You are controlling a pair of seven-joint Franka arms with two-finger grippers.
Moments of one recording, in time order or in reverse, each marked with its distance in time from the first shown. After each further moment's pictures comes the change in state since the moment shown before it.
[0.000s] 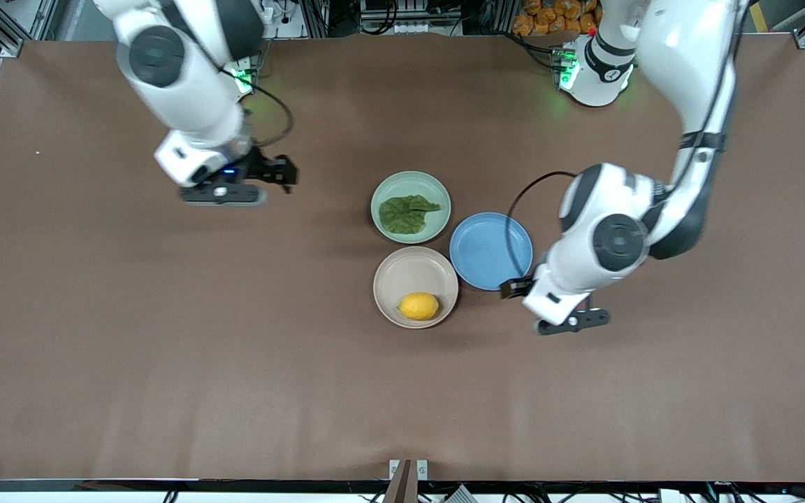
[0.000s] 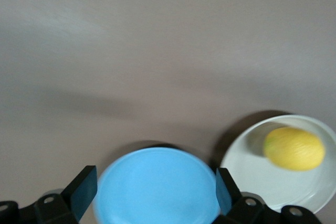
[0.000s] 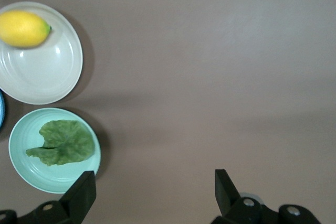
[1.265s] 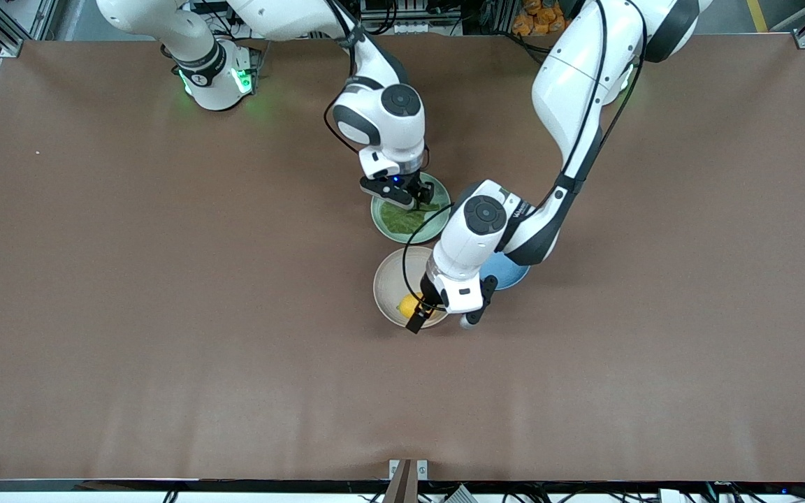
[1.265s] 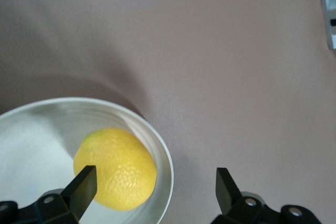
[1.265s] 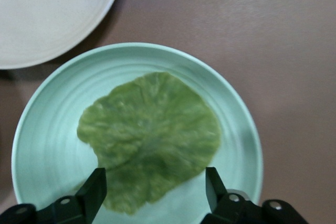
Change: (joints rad) left arm -0.223 0.235 0.015 0.034 0.000 0.581 -0.963; right arm 0.361 0.548 0.035 0.098 -0.218 0.521 0.917
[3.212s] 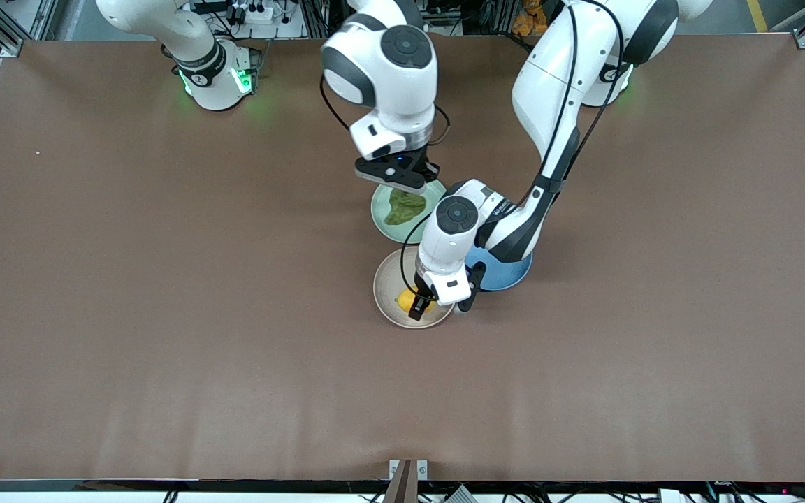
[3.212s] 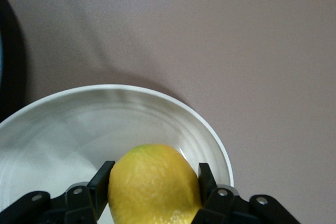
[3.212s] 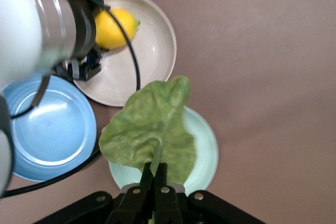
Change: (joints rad) left arm -0.110 0.046 0.100 0.000 0.057 -0.068 -0.198; right arm -0.071 -0.204 -0.031 0.315 0.120 -0.546 -0.381
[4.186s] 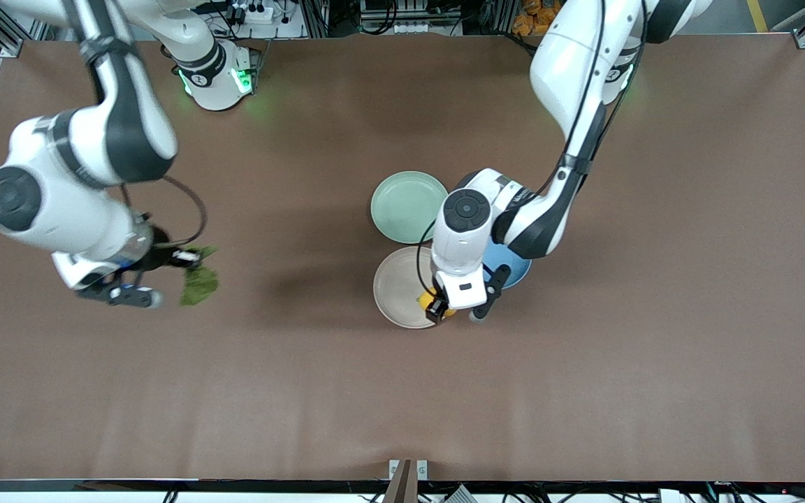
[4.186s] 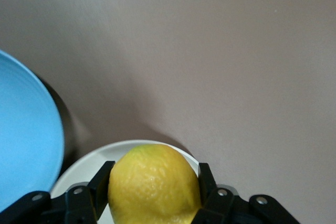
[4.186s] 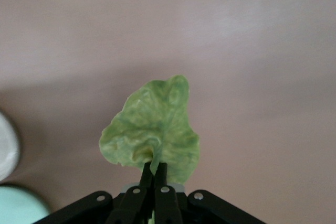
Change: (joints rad) left arm 0.037 -0.129 0.036 0.030 0.041 -0.274 0.224; right arm -0.594 -0.094 -0.166 -0.147 0.167 -0.042 -0.961
